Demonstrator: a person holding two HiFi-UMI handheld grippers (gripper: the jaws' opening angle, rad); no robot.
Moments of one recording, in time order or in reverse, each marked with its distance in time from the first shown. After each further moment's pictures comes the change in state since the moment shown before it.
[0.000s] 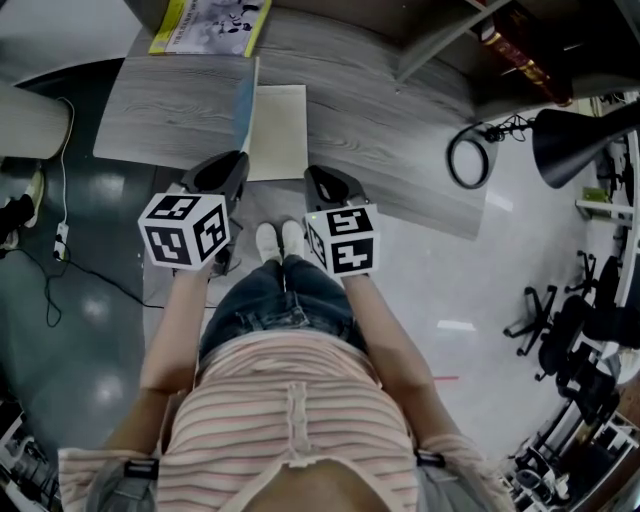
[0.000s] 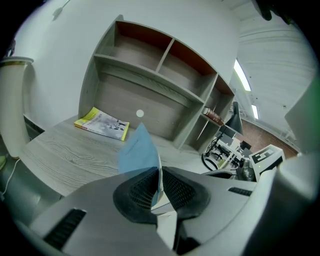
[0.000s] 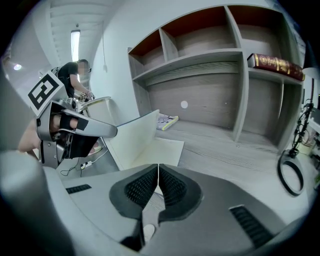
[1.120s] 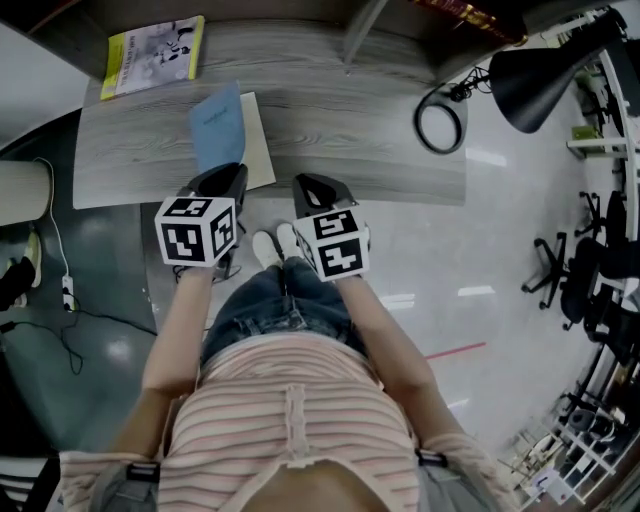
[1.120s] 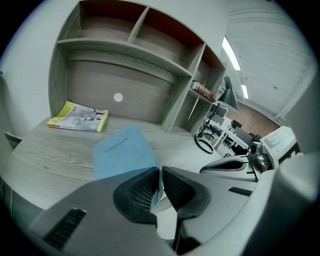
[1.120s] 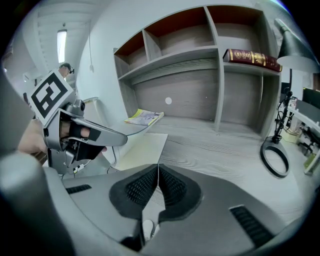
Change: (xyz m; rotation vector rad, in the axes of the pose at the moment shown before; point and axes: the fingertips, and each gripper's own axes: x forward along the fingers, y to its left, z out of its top) left arm 0.061 -0.041 -0.029 0.159 0.190 -0.071; right arm -0.024 -0.036 -0.028 0.102 0.029 -0.100
